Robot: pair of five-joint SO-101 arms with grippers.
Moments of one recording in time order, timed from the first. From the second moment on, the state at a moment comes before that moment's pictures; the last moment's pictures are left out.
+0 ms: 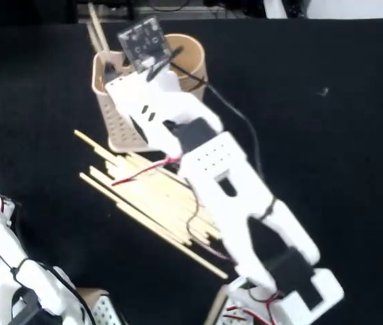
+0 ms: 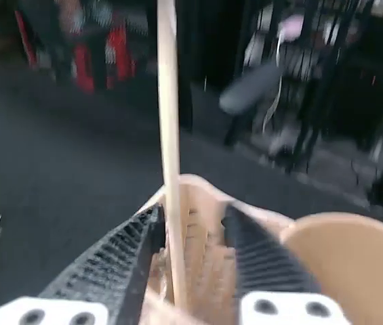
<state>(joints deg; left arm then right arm) -53.0 -36.8 68.7 29.1 25.2 -33.4 -9.6 9.2 31.1 3.0</state>
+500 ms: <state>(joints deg) -53.1 -36.8 68.7 29.1 25.2 -38.7 -28.5 22.9 73.0 5.4</state>
